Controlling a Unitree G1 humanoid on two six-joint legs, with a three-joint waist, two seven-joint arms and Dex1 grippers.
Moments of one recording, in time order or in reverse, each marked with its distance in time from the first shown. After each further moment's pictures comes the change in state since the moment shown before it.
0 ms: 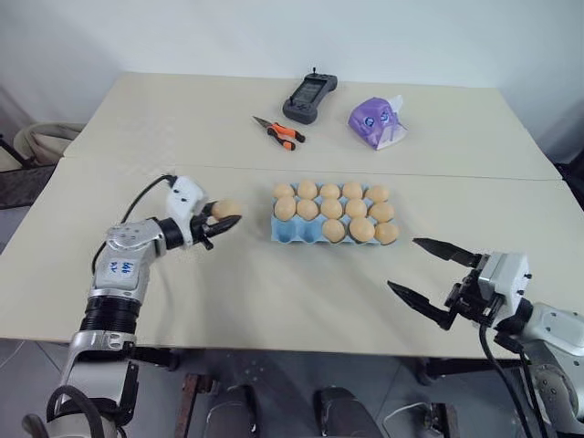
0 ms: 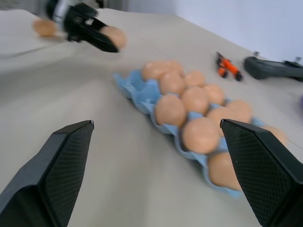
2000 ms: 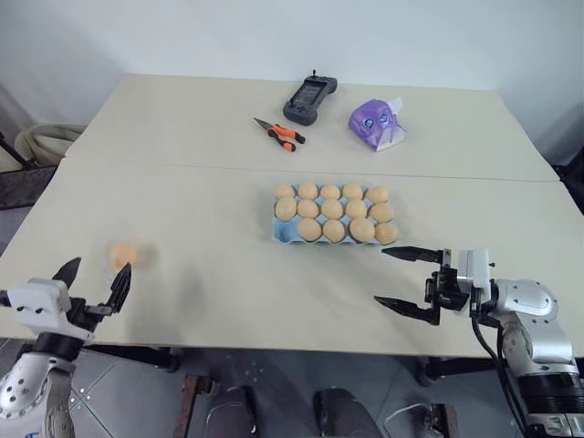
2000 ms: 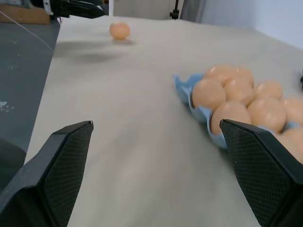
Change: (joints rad) left arm 0.855 -0.155 0.597 -0.570 -0.166 -0.143 0.443; right arm -0.309 0.039 0.197 0.475 -0.022 -0.206 0.449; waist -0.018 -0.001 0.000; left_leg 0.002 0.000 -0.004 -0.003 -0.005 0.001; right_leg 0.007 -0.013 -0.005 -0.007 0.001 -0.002
